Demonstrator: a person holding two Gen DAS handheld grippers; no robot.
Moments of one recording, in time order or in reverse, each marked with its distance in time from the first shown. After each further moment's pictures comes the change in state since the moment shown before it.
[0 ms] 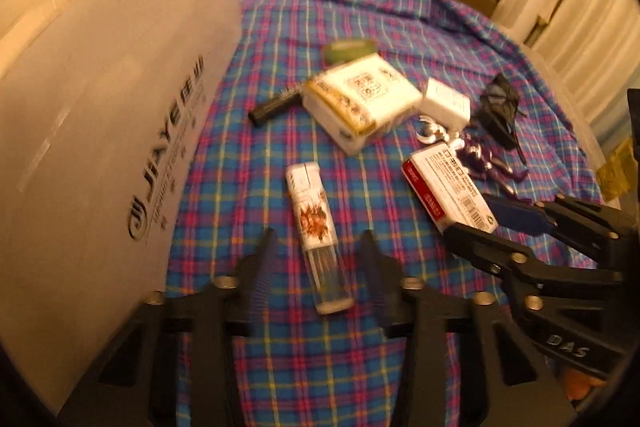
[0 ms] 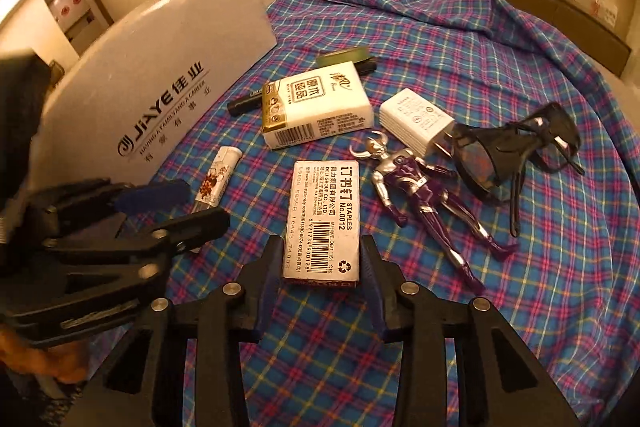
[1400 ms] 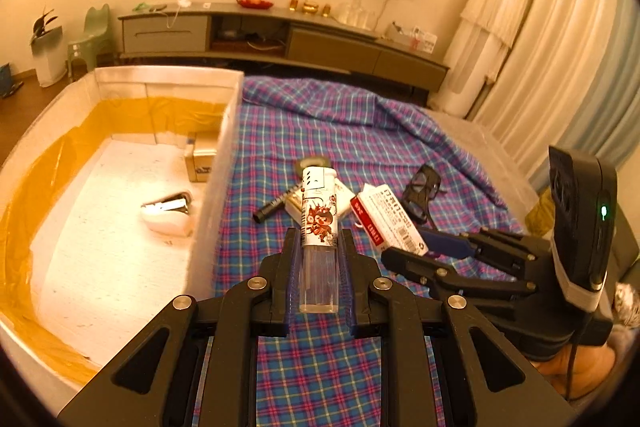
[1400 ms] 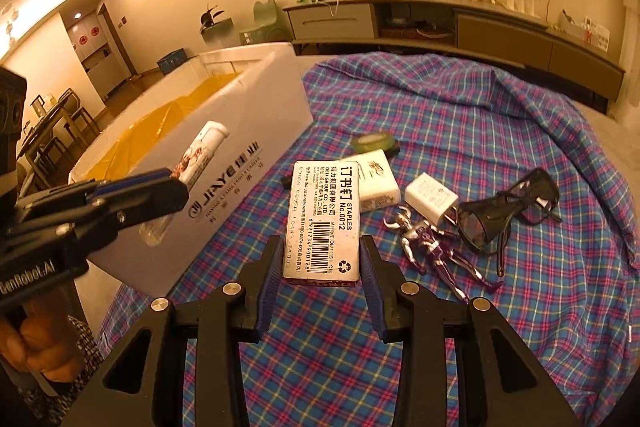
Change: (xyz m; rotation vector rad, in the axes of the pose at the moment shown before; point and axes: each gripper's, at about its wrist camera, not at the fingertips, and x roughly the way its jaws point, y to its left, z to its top) left arm -0.120 0.026 0.012 0.006 -0.274 -0.155; right arm -0.058 0.036 0.013 -0.020 -0.204 0.024
